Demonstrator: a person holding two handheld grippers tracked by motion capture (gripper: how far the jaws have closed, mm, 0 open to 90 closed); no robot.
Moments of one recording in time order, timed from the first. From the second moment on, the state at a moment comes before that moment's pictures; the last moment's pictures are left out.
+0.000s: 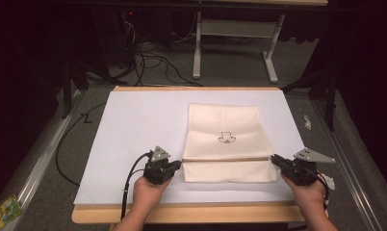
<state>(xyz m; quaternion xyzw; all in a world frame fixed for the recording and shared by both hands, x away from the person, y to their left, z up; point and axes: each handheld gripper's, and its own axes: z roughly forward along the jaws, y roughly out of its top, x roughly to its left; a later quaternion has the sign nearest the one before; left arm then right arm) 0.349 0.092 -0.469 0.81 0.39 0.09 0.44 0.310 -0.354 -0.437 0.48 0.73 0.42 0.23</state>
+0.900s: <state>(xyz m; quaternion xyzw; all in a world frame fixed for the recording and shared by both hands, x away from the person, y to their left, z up) 0.355 0.116 -0.461 0.80 0.38 0.16 0.44 0.321 -0.360 -0.448 0.50 0.73 0.41 0.23</state>
